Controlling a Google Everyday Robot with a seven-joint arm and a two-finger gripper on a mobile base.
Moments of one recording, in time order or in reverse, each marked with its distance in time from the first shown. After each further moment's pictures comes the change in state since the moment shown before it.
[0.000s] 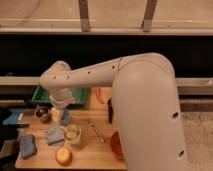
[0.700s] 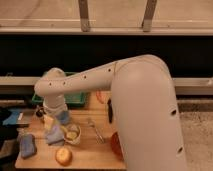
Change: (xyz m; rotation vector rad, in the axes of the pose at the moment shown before) arm -0.015 0.054 0.016 -0.077 -0.049 -0.084
